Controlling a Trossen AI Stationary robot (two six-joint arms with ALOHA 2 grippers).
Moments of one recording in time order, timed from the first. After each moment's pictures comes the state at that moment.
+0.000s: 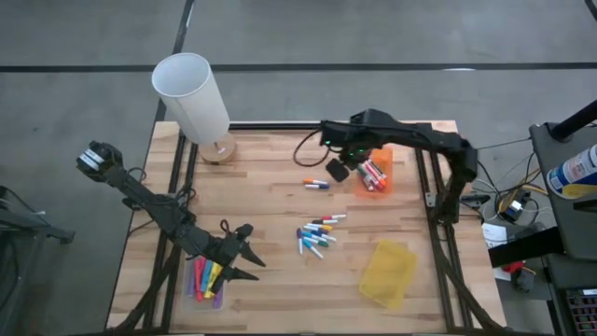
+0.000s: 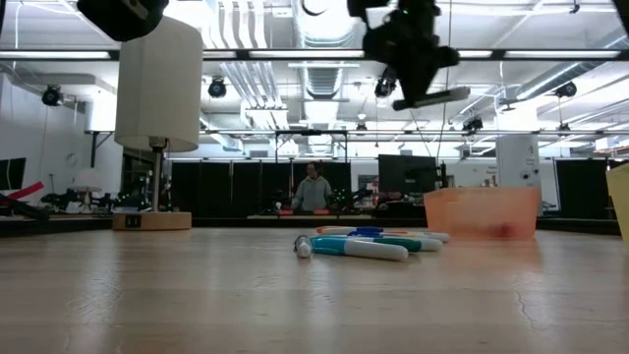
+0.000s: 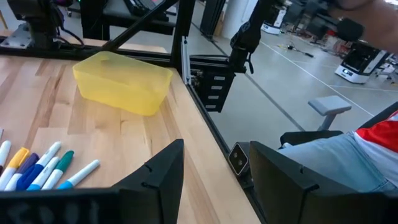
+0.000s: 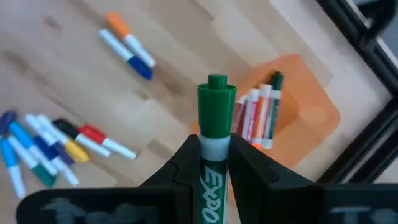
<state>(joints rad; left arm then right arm) -0.63 1.14 0.57 0.40 -0.20 -0.32 -0.25 1.80 1.84 -1.52 0.19 0.62</state>
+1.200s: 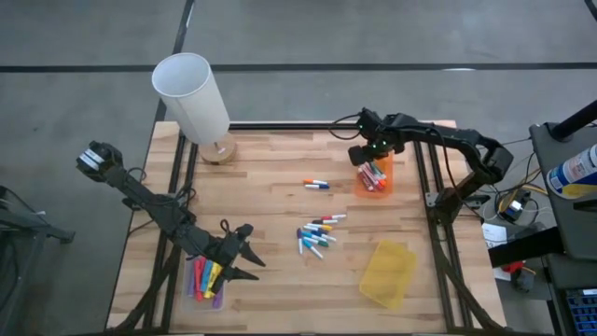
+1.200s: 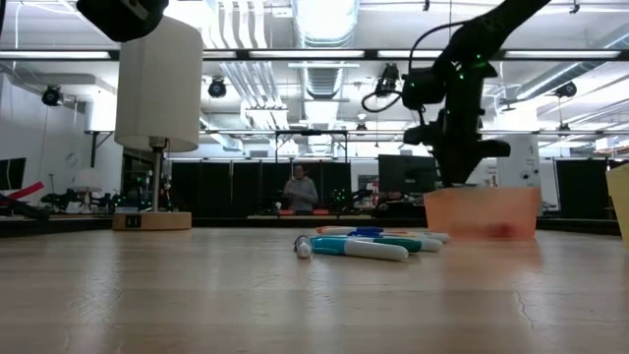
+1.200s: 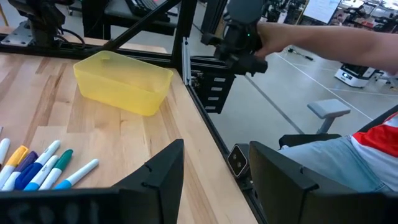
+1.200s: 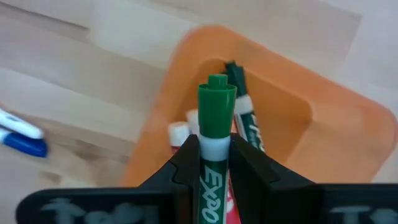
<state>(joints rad) -0.63 1.14 0.57 0.40 -0.20 -0.34 -0.66 1.56 1.06 -0.86 0.02 0.62</state>
